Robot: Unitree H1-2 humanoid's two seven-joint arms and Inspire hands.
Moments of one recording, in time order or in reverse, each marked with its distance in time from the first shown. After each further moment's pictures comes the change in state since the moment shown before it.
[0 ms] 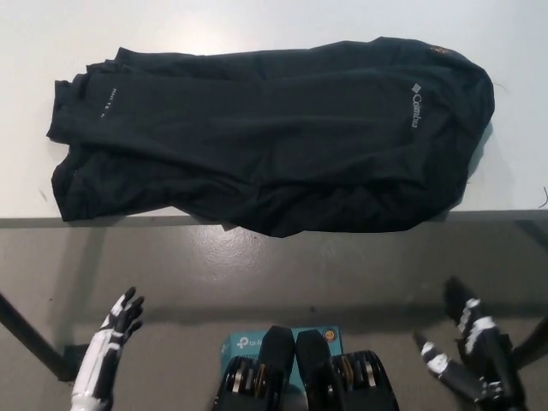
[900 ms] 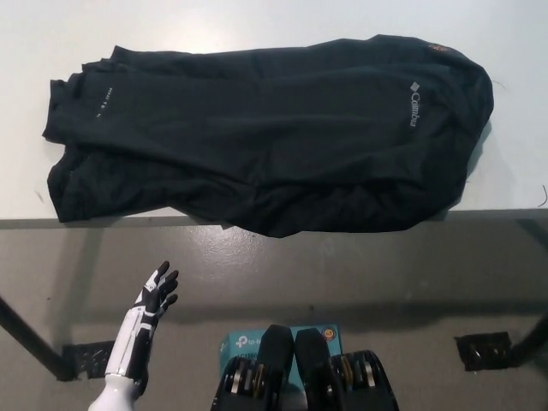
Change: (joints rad) left_arm -0.031 -0.068 -0.020 -0.035 0.011 -0.003 0.001; right_arm -0.510 -0.167 -0.303 -0.129 0.303 0.370 -0.084
